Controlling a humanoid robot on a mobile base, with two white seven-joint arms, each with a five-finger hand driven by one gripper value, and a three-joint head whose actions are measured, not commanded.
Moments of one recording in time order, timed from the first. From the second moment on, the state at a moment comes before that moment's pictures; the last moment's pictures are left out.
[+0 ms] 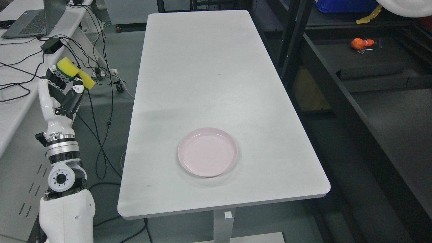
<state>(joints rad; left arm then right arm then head) -0.51 0.00 0.38 -1.32 -0.05 -0.37 -0.02 -0.08 0.00 -0.21 0.00 -0.11 0.08 -0.07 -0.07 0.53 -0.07</state>
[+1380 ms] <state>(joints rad) -0.46 0.00 0.14 -1.42 -0.14 -0.38 -0.13 -0.08 0.00 -0.21 0.00 -0.11 0.08 -0.07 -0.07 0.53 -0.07</state>
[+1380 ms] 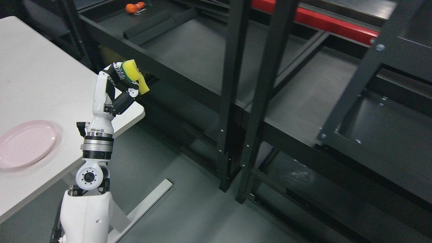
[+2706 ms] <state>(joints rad) -0.92 0.00 -0.38 -1.53 -0.46 -0.40 -0.35 -0.08 0.00 -0.21 0.00 -0.11 0.08 -0.07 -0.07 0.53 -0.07</state>
